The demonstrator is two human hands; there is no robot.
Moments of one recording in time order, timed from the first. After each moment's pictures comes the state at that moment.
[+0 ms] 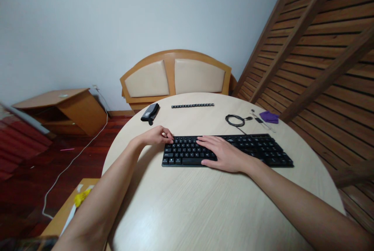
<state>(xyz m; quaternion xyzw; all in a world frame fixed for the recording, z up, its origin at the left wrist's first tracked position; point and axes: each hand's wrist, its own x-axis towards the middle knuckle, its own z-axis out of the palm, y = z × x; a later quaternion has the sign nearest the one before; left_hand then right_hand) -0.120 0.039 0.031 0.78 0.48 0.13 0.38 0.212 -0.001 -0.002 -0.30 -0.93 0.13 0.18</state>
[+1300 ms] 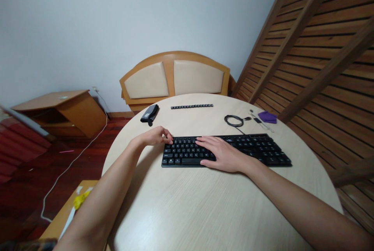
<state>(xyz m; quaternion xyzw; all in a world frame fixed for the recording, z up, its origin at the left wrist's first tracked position) -0.116 0.042 0.035 0.79 0.51 0.08 0.34 0.210 -0.001 -0.003 -0.31 -0.93 0.13 0.17</state>
